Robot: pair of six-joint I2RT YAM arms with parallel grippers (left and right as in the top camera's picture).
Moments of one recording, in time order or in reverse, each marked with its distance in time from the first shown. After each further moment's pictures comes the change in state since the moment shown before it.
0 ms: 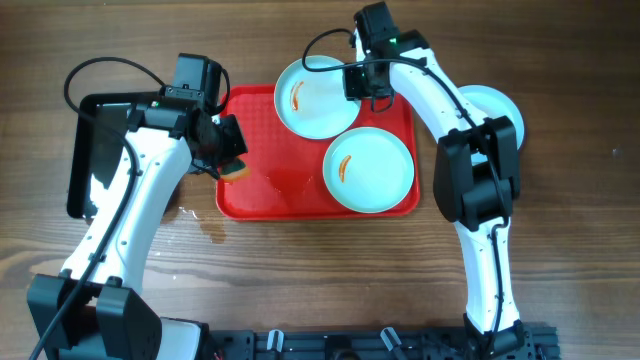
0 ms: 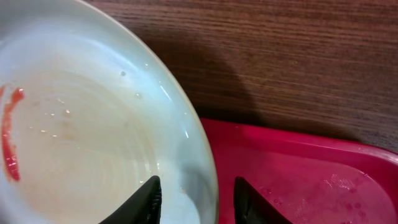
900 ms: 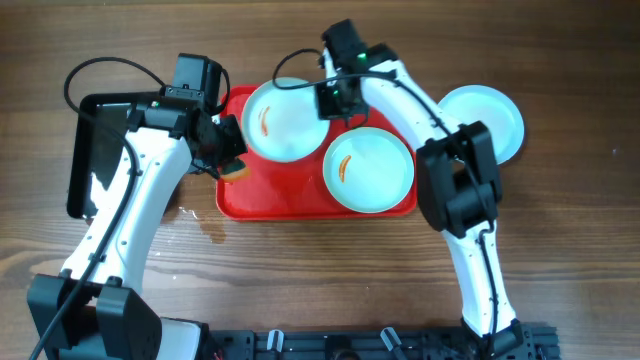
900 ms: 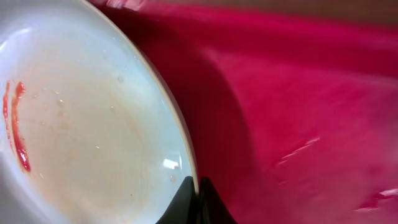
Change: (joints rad) left arm 0.000 0.000 0.000 0.000 0.000 0.000; right arm 0.129 0.005 -0.021 -0.054 -0.107 0.069
